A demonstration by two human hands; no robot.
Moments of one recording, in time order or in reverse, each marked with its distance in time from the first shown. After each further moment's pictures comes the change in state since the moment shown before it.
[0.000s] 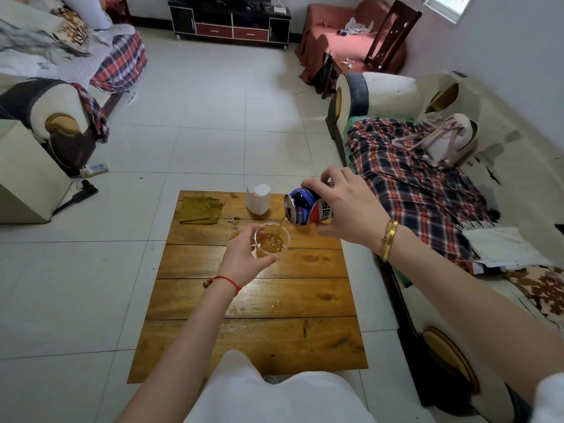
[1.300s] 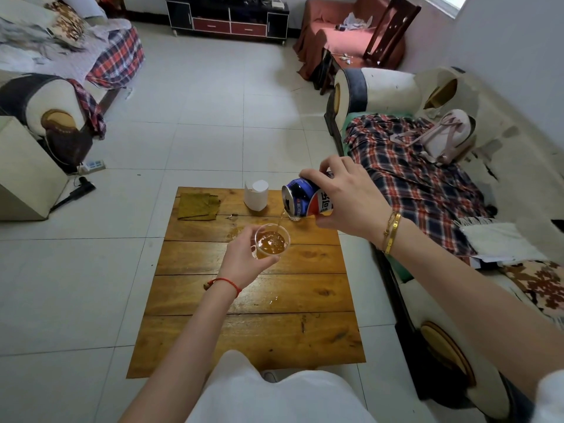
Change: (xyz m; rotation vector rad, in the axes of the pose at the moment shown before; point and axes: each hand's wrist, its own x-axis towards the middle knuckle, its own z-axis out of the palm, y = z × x) left_hand -0.009 -0.003 0.007 -0.020 0.004 0.015; right_hand -0.001 0.004 -0.005 -0.004 0.065 -0.025
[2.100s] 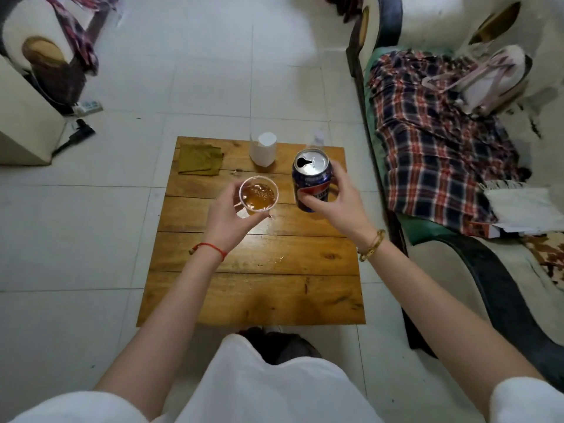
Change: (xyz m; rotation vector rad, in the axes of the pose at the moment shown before) left_hand 0.031 -0.023 -0.011 -0.114 0.110 -0.040; right_hand -0.003 -0.009 0.118 1.143 0.020 0.455
